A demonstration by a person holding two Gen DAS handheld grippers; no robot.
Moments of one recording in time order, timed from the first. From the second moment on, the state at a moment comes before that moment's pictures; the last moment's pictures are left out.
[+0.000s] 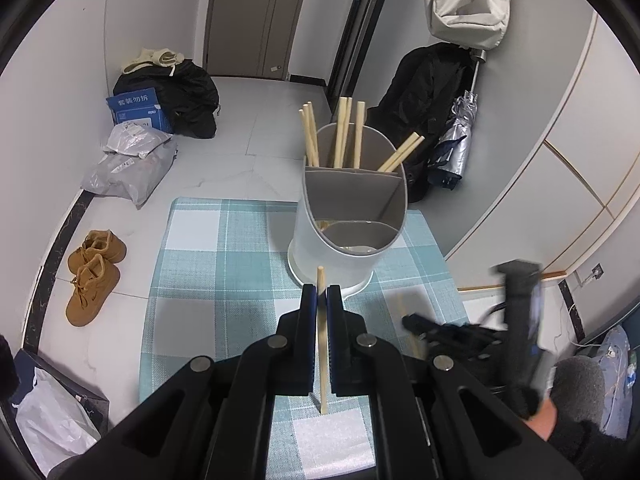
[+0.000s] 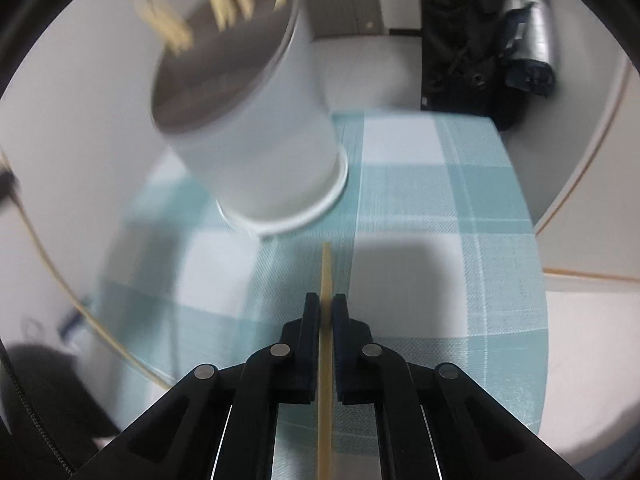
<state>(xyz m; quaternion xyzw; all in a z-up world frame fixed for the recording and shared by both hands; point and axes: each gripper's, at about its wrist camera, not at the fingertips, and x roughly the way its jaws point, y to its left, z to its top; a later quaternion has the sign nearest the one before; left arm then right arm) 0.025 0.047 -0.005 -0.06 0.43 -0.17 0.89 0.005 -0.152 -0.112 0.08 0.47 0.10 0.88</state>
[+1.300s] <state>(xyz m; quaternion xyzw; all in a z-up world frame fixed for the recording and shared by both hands) 0.091 0.019 0.146 -0.05 0.34 -0.22 0.91 0.083 -0.165 0.109 0.16 0.06 0.13 0.98</state>
